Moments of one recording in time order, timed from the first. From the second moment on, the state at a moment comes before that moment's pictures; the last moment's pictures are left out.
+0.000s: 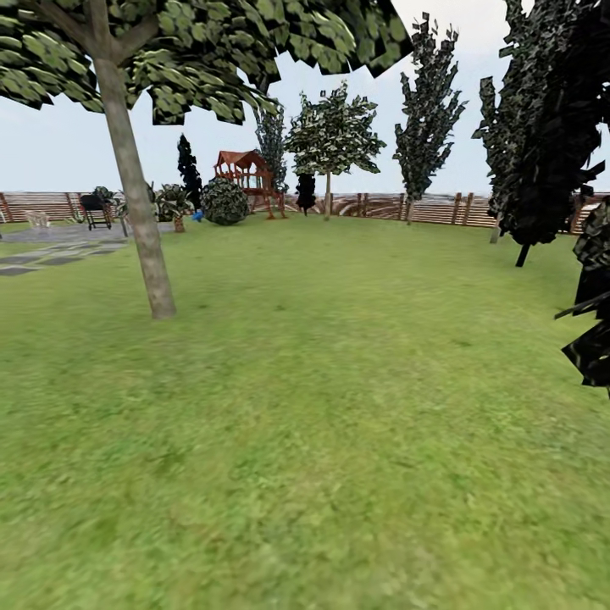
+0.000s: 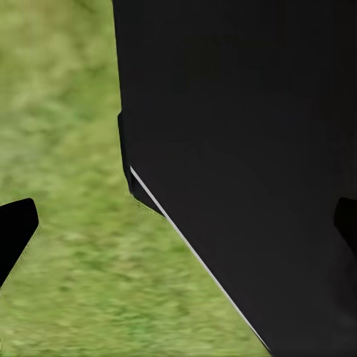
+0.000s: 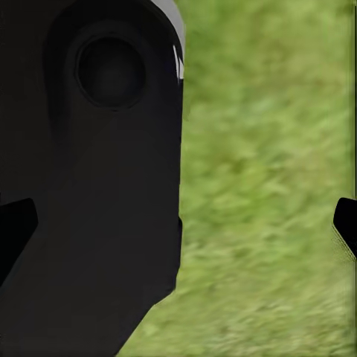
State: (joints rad) left arm 0.10 0.02 0.00 -0.01 0.00 0.00 0.00; right arm -0.06 0.01 0.01 0.07 0.04 0.01 -0.19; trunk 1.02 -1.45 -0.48
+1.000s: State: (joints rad) left arm 0.10 0.02 0.00 -0.01 0.00 0.00 0.00; right arm -0.06 0.01 0.01 0.07 0.04 0.01 -0.19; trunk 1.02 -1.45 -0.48
